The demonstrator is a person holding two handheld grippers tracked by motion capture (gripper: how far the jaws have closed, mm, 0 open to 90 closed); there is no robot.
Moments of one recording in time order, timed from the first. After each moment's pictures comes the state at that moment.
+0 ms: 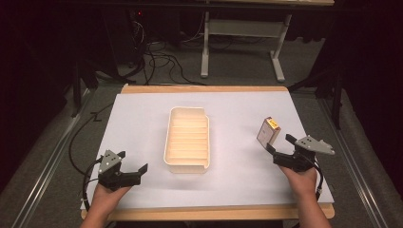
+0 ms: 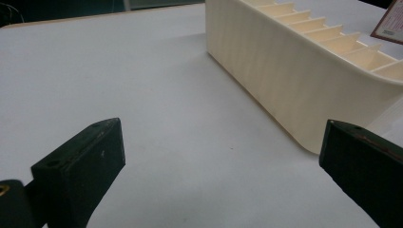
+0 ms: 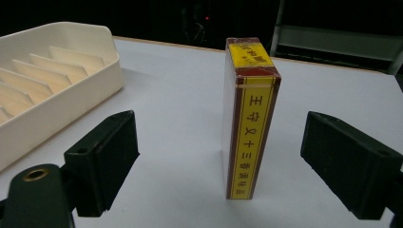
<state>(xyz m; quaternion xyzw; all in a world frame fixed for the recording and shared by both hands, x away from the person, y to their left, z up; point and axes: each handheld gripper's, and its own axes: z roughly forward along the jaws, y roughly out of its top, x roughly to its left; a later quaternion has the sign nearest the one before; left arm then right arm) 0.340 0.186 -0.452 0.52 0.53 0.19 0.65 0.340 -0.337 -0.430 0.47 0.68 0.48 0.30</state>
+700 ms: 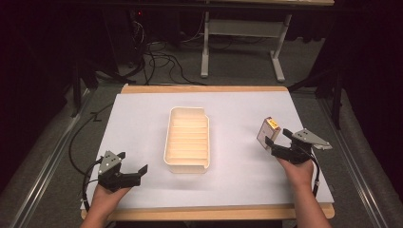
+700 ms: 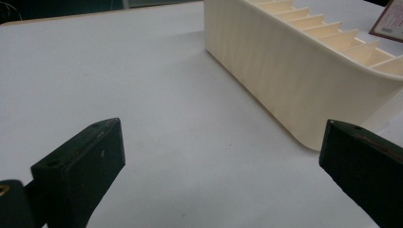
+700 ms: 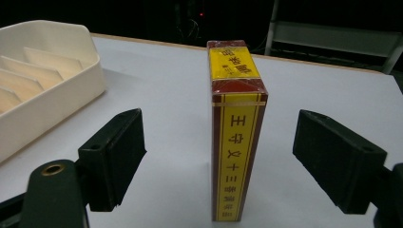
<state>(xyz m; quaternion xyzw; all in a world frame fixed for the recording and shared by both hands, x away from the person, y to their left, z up) 0.338 0.186 -0.454 0.52 0.53 0.18 0.64 0.367 -0.338 -0.434 0.48 0.68 0.47 0.30</state>
